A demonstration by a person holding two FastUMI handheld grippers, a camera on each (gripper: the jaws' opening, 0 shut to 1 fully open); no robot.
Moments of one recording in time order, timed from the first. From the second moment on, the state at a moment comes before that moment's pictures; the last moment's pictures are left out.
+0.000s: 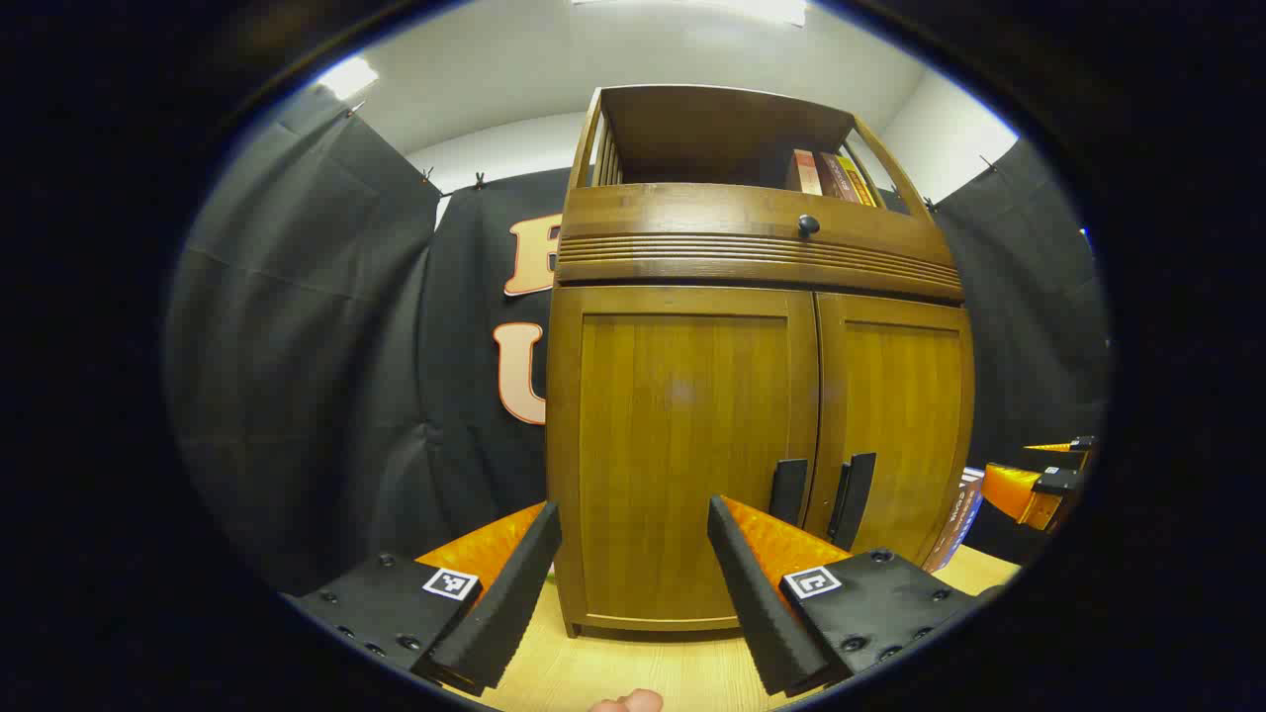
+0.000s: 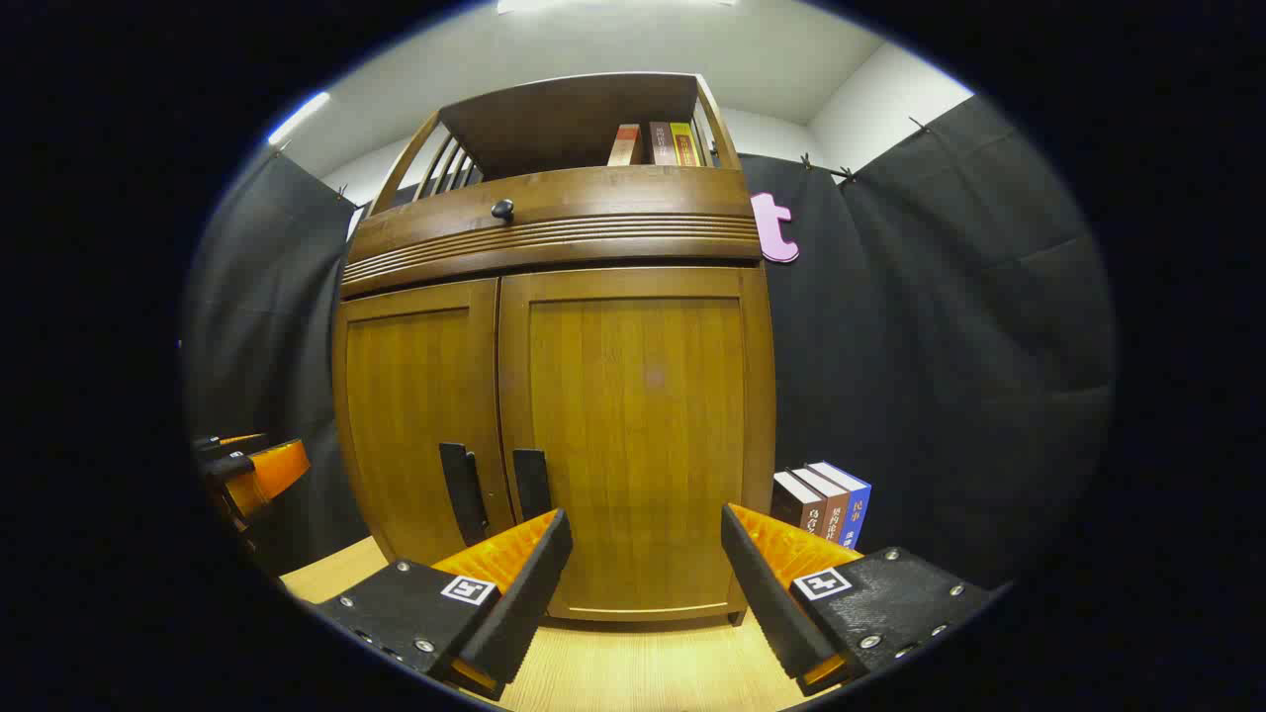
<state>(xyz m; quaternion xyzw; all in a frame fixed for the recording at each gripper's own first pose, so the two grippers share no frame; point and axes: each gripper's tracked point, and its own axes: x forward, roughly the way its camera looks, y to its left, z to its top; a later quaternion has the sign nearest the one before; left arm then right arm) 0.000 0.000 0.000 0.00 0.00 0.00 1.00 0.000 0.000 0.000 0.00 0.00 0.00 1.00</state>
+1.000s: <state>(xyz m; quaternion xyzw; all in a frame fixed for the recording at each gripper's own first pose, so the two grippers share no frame) 0.007 -0.018 0.001 -0.02 0.00 -0.03 1.00 0.004 0.004 0.000 0.01 -0.01 0.00 1.00</state>
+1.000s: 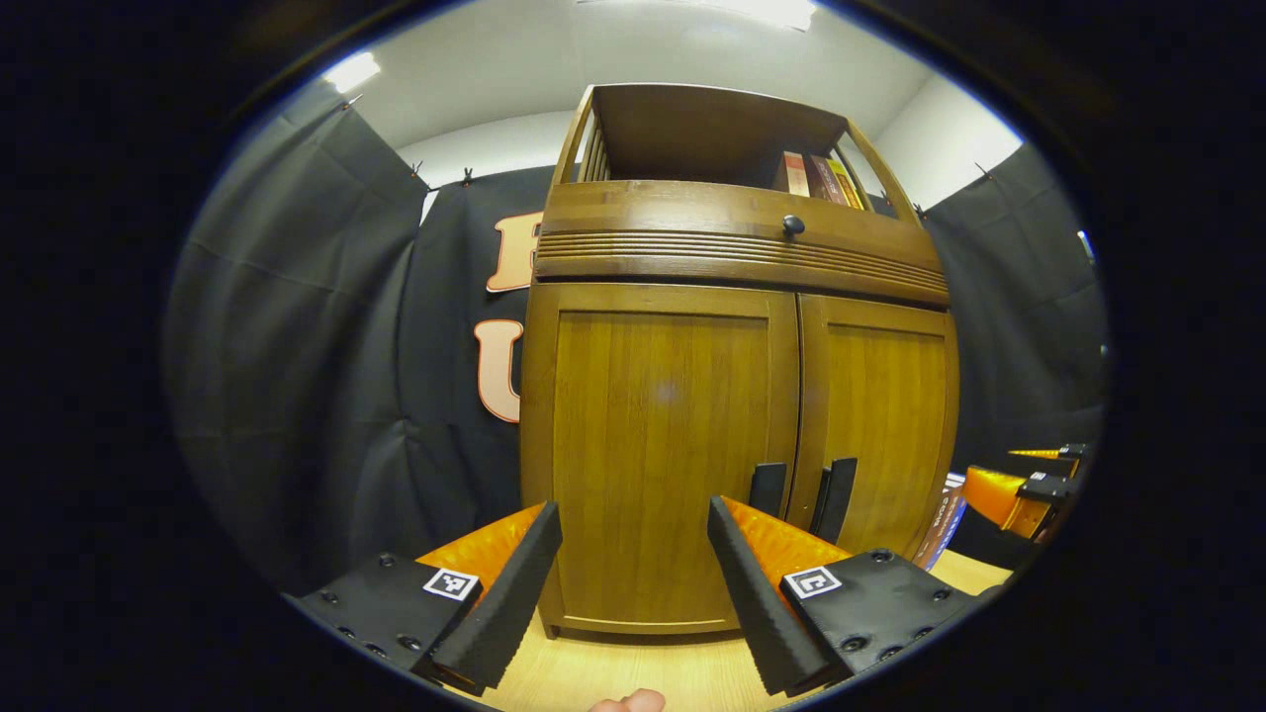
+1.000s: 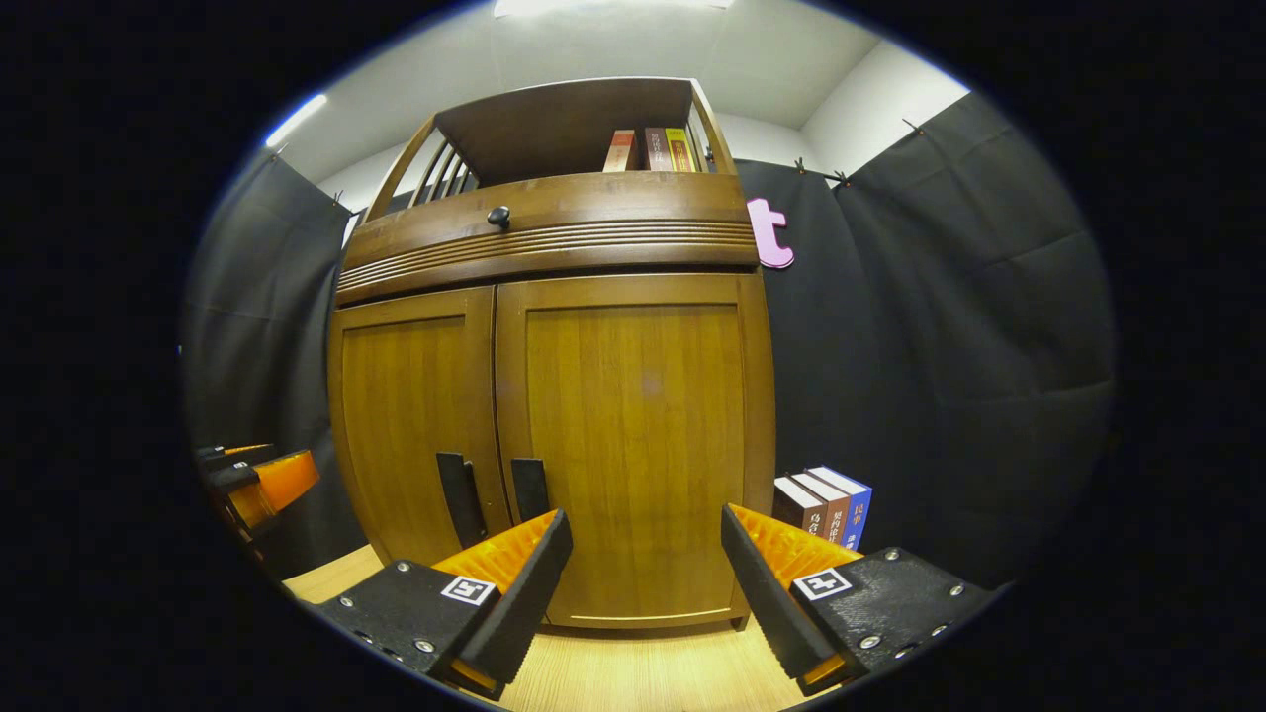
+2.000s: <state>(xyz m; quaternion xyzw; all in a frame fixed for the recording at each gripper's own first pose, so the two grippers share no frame) -0.006 0.031 0.001 -0.02 0.00 0.02 1.00 0.138 0.086 -0.036 -0.05 0.00 0.07 1.00</state>
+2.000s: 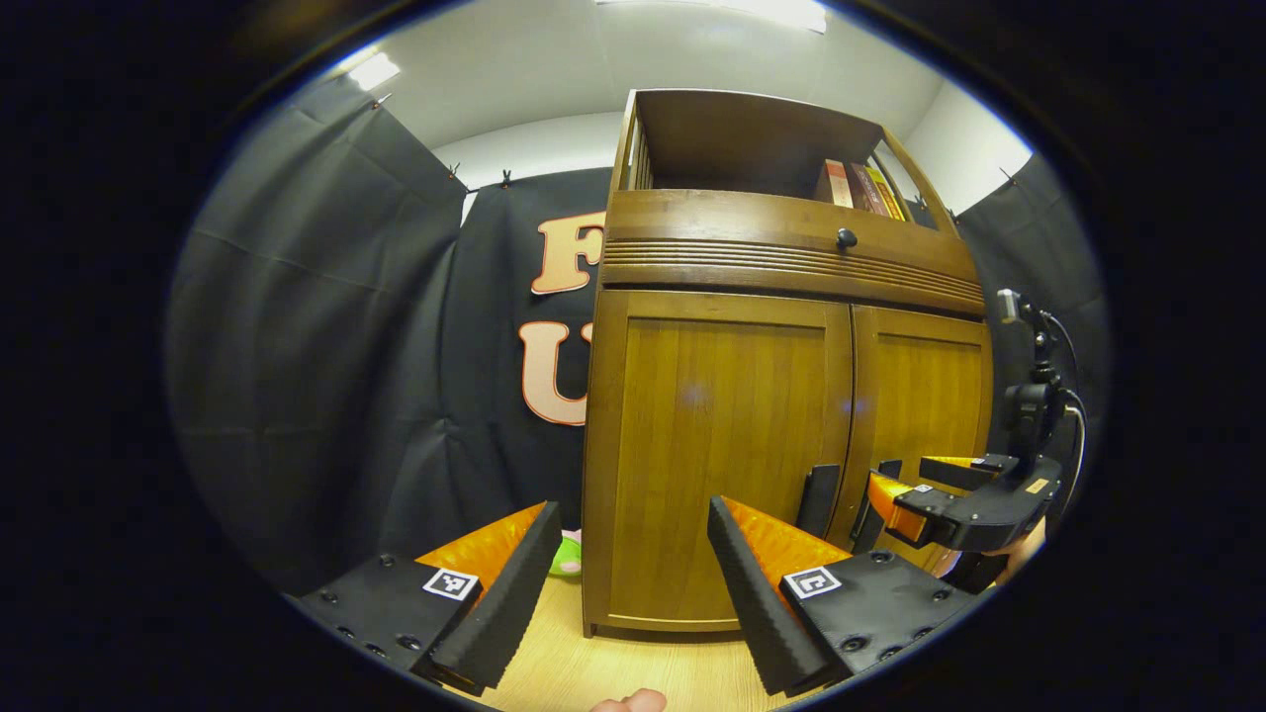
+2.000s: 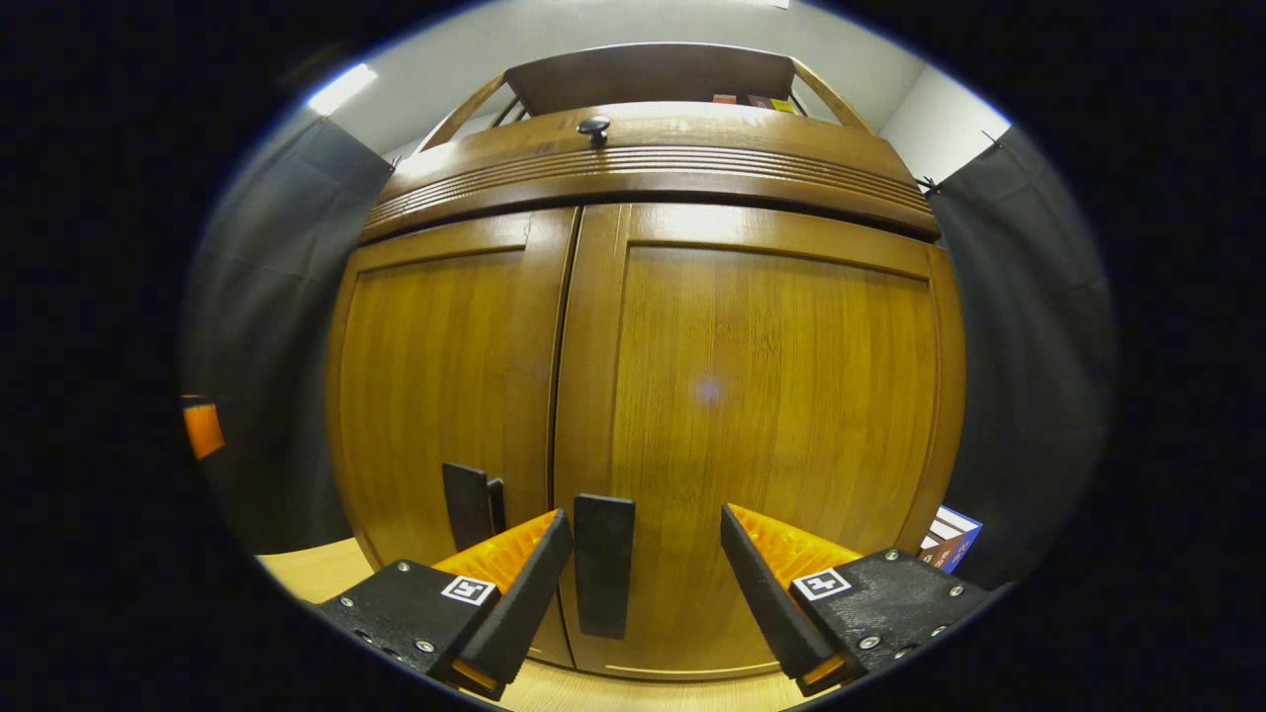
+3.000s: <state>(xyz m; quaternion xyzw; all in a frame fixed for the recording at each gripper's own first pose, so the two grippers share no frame) -0.004 0.026 0.003 -0.03 0.00 0.02 1.00 0.153 0.110 -0.047 0.00 0.01 0.08 1.00</state>
